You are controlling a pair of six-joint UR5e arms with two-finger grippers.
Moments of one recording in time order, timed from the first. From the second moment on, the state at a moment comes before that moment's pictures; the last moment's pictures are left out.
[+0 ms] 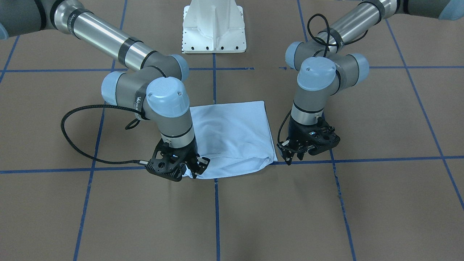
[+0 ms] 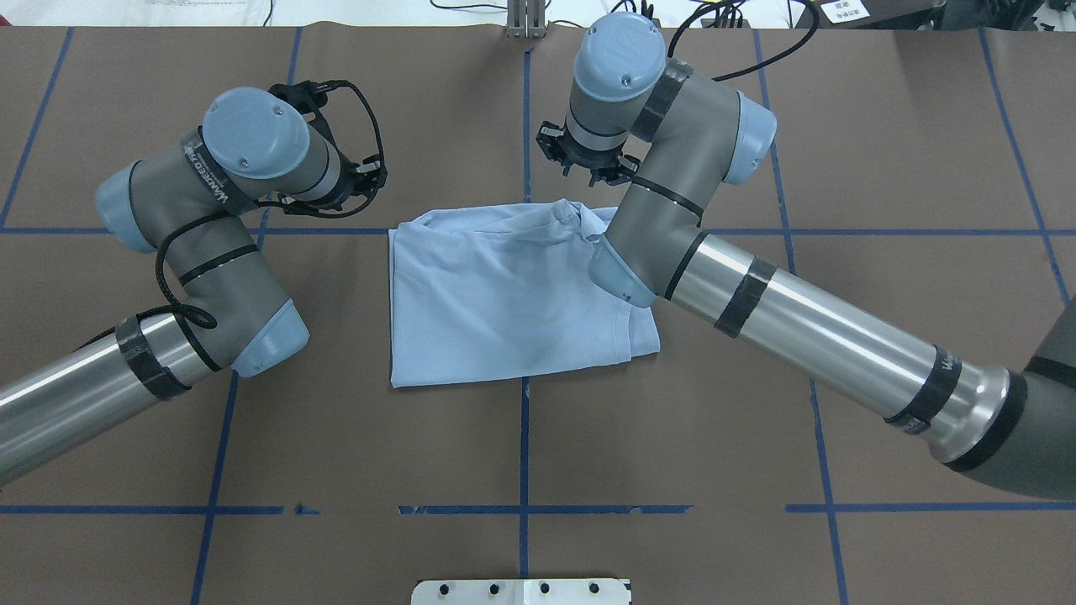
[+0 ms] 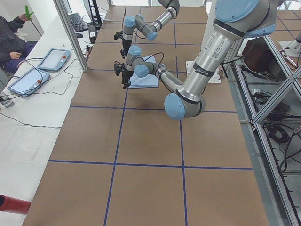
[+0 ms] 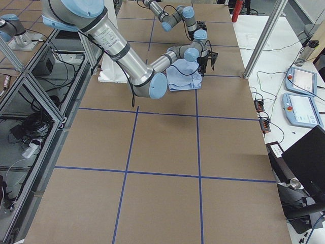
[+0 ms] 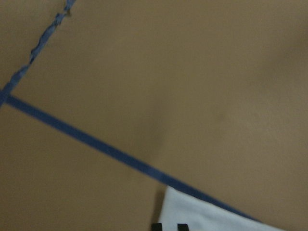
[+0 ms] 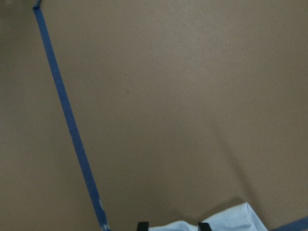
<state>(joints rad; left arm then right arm) -0.74 -2.17 -1.48 -1.89 -1.74 -1.44 0.74 -0.65 1.16 -1.28 1.87 1.45</state>
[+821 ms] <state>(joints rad) -0.77 -2.16 -1.52 -1.90 -1.82 -1.33 0.67 -0.61 1.16 -1.49 1.85 1.25</state>
